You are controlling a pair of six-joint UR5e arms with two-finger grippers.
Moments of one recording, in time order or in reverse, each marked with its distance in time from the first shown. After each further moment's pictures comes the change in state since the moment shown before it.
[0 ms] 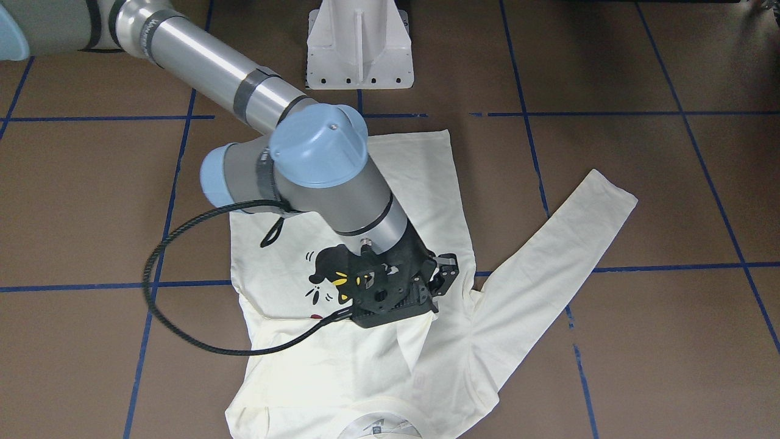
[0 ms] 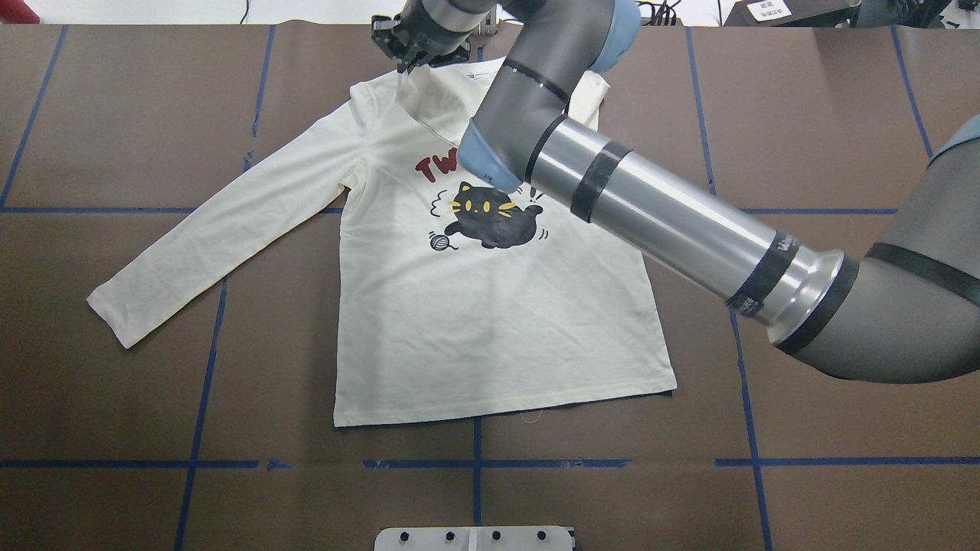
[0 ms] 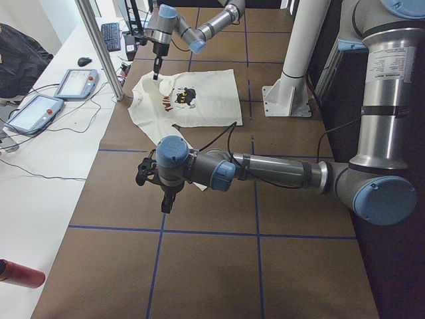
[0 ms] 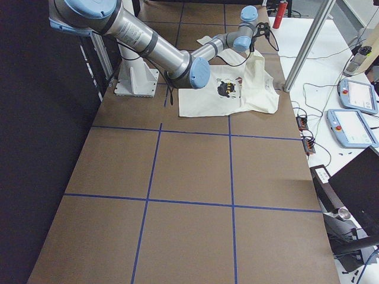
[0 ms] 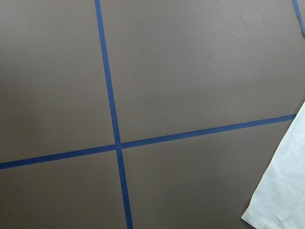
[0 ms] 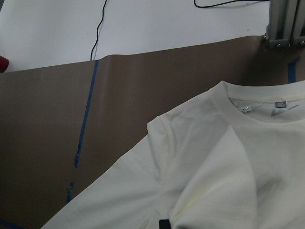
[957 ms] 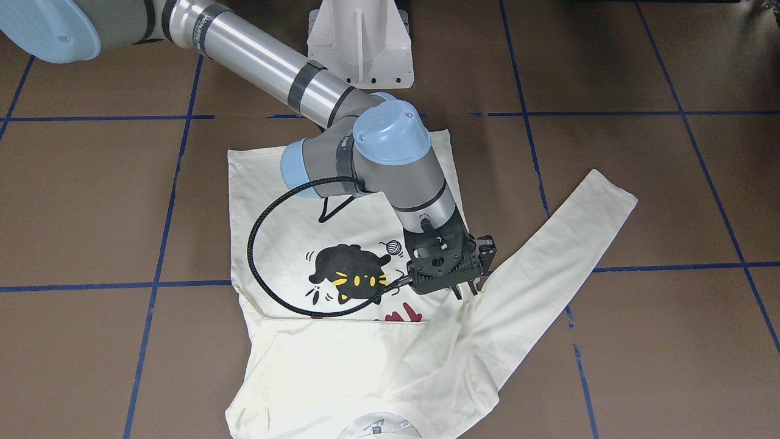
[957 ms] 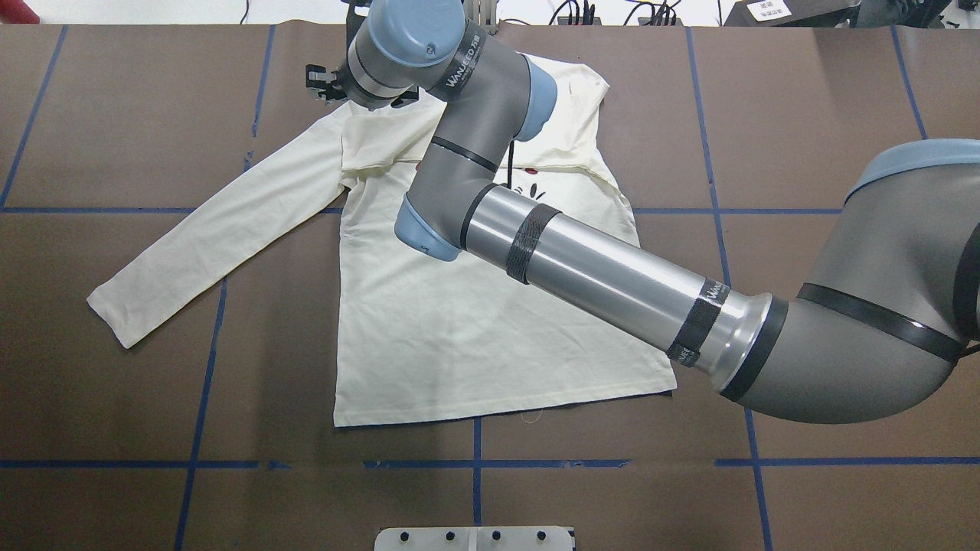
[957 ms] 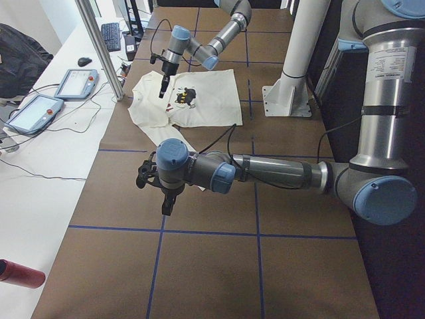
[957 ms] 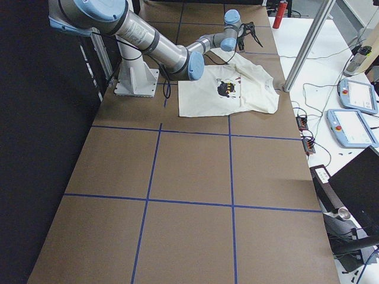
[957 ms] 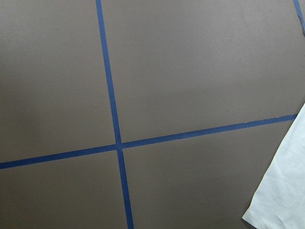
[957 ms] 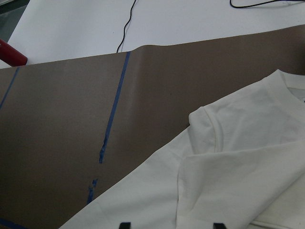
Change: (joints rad) left arm 0.000 0.002 0.023 -0.017 0.000 0.002; right arm -0.104 0.079 -0.093 0.087 -0.188 -0.001
